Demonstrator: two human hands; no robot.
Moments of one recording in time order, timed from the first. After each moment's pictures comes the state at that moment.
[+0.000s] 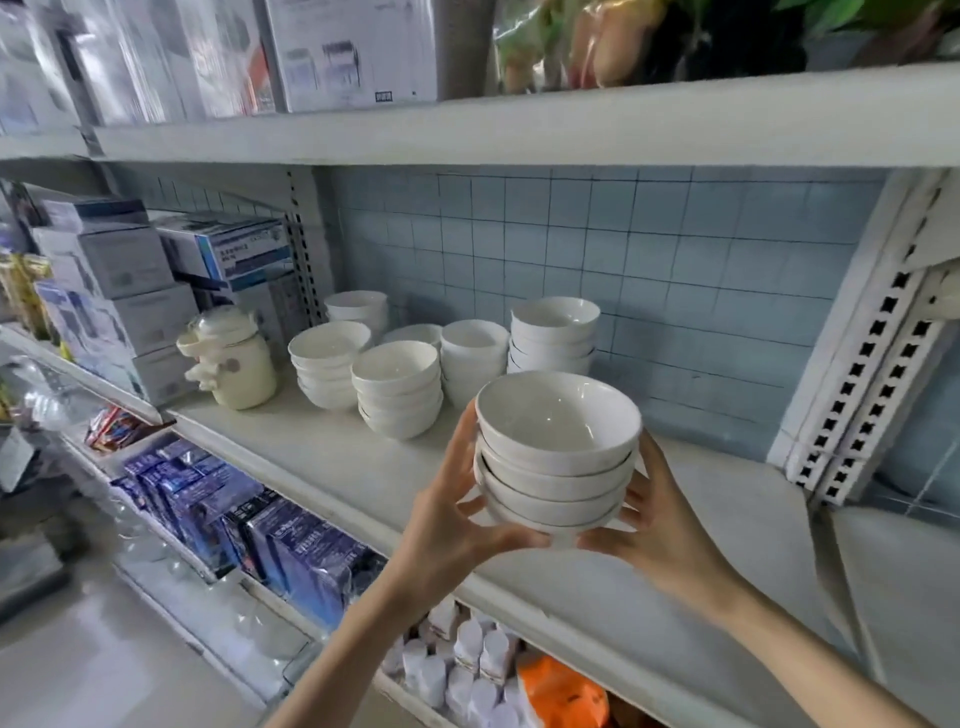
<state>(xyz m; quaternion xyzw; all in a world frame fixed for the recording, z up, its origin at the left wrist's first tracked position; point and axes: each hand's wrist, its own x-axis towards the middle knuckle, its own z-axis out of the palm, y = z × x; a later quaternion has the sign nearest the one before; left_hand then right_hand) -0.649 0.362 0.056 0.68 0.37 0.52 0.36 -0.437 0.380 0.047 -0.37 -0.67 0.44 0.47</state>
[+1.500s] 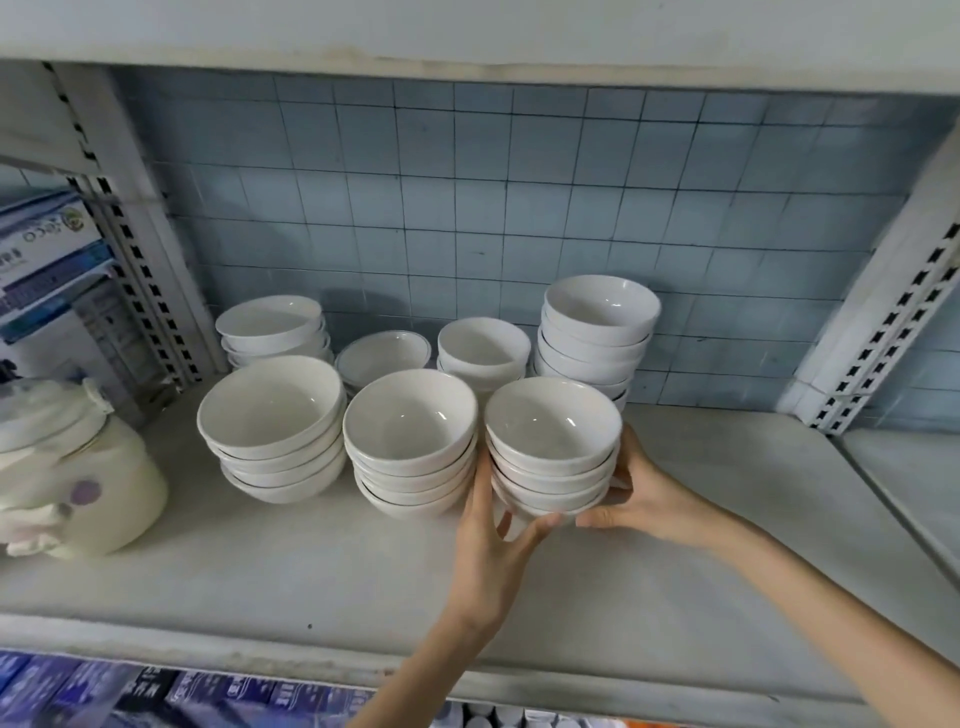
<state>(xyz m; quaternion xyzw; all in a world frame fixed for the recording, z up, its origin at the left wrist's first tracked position) -0.740 0.542 -0.020 0.62 0.32 0.48 0.53 -0.551 0.513 0.024 -0.54 -0.60 0.43 0.40</state>
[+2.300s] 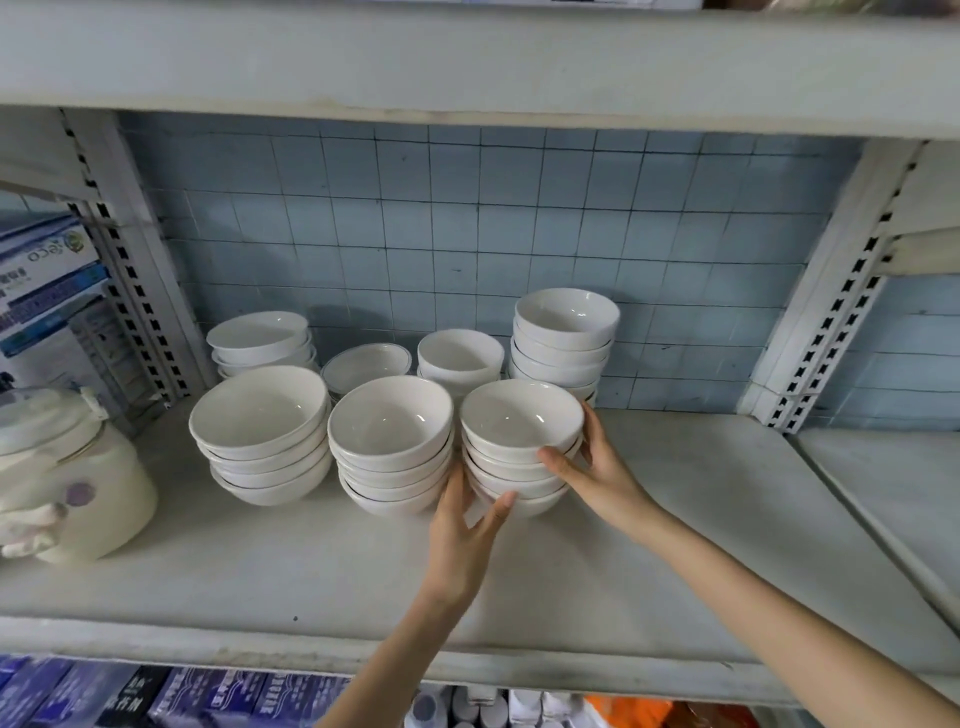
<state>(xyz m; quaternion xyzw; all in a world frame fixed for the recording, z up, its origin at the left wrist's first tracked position) -0.745 0.543 -0.023 0.64 0.34 0.47 0.51 -0.572 0.518 0.019 -0.58 -0.55 0.31 0.52</state>
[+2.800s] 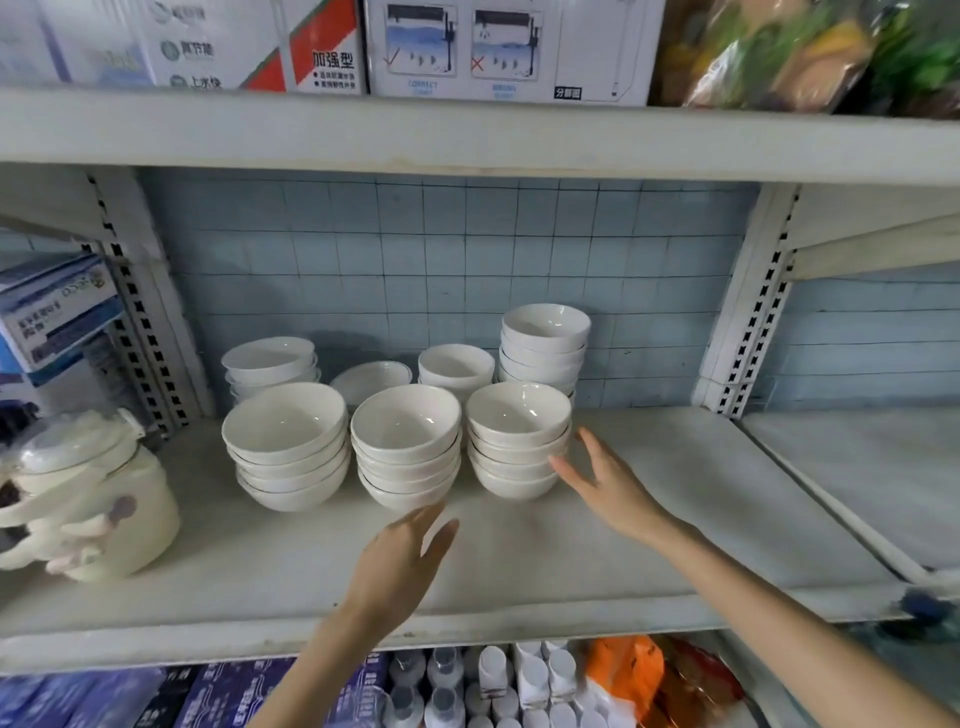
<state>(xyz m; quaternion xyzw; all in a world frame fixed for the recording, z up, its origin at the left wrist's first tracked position) -0.847 0.530 0.001 0.86 0.41 0.23 0.22 -0.601 0.465 0.029 -0.72 -0.56 0.17 0.37</state>
